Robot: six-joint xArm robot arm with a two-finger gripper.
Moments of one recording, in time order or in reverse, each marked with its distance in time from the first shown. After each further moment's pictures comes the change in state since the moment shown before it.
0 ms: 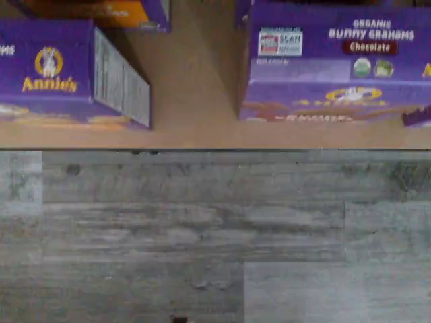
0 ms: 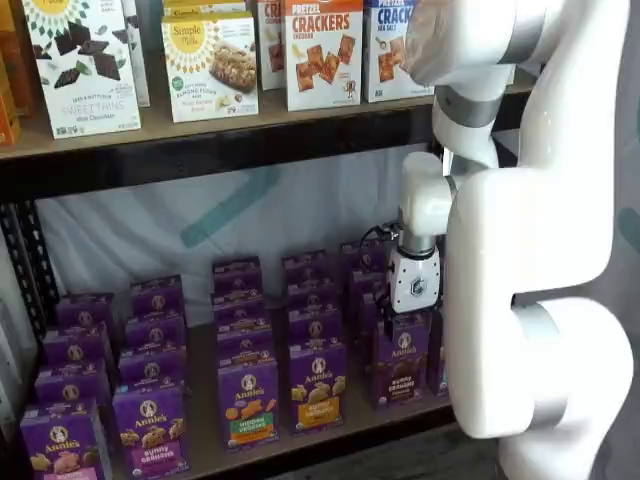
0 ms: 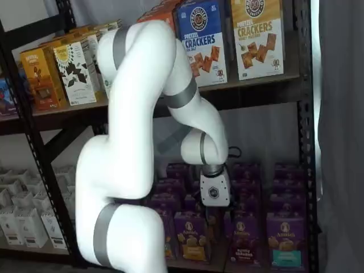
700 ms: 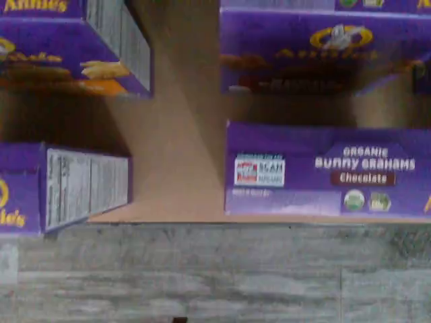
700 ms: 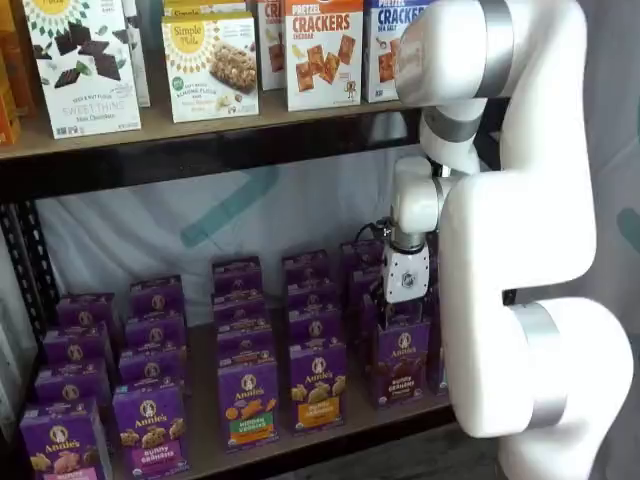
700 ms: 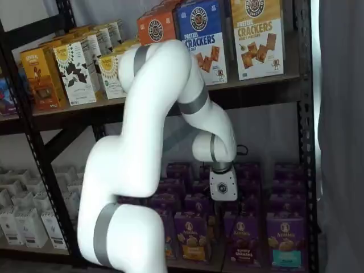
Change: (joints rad) arm -0.011 0.236 -0.294 0.009 0.045 -0.019
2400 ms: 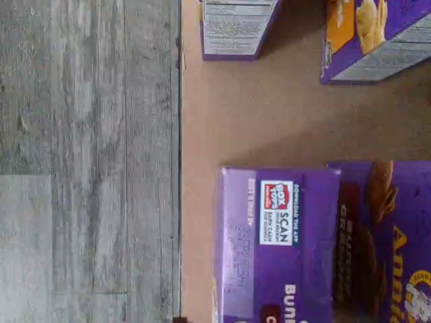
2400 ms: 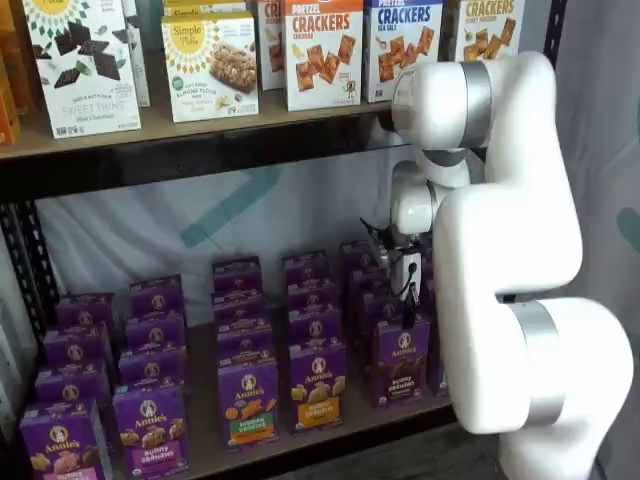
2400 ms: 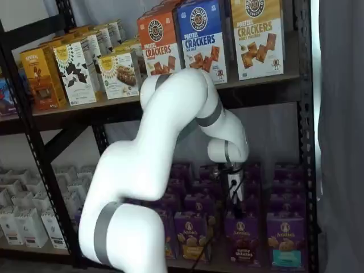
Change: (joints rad) arm -0.038 0.281 -0.385 -0.029 0.083 -1.584
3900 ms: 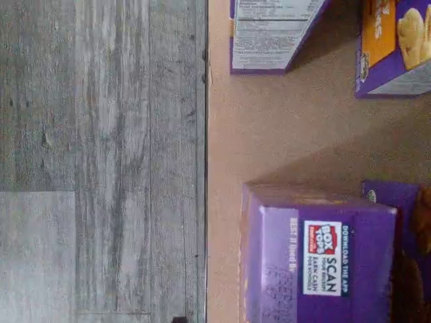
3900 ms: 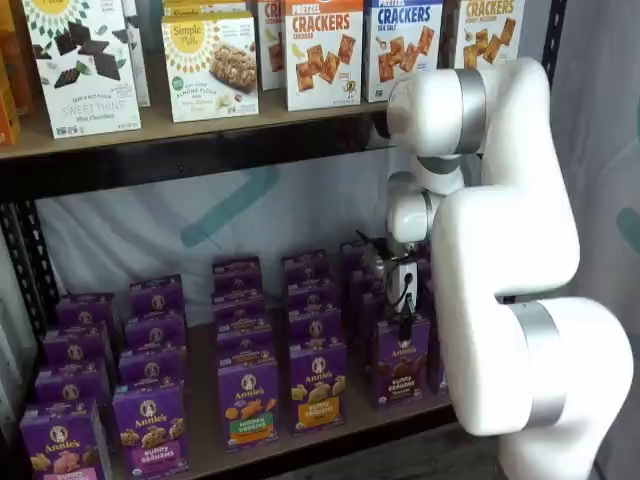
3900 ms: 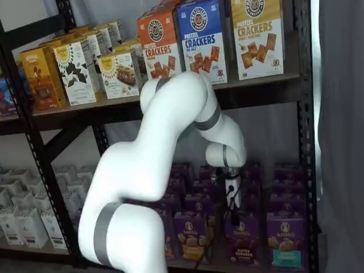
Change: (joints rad) arm 0.018 0.040 -0.020 0.012 0.034 0.008
